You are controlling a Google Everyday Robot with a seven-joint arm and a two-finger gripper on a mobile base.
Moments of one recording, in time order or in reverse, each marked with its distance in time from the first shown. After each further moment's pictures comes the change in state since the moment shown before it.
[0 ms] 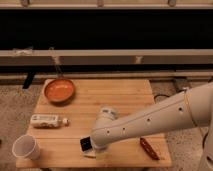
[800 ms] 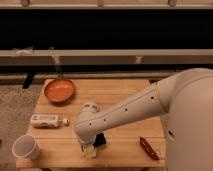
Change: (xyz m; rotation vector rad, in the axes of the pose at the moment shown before) arm -0.045 -0.033 0.021 -0.033 0.002 -0.111
